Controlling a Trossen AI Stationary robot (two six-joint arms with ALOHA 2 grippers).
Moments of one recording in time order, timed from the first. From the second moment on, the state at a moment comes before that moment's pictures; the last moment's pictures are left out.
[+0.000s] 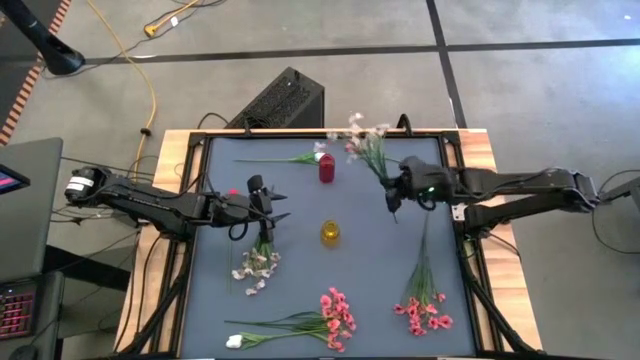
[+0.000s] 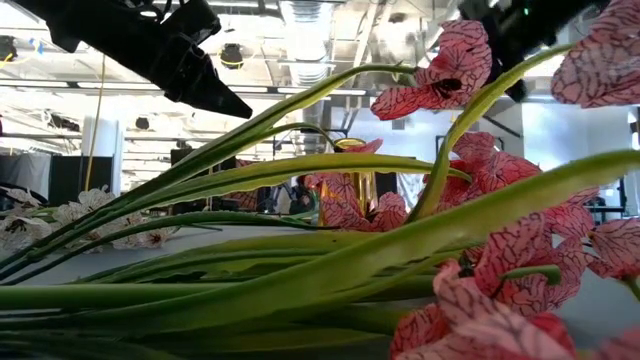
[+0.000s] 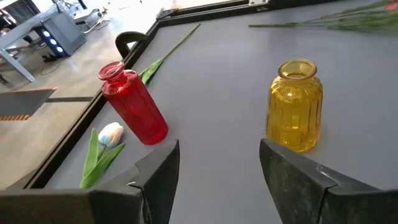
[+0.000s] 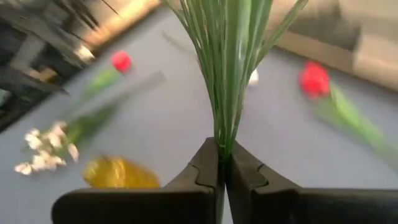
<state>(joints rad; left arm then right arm) -0.08 1.11 0.52 0.15 -0.42 0.05 -0.07 0.92 0.75 -0.38 0.39 0.57</state>
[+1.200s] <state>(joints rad) 0.08 1.11 0.50 0.35 -0.34 0.16 -0.39 1.45 0.53 1.45 -0.47 0.22</state>
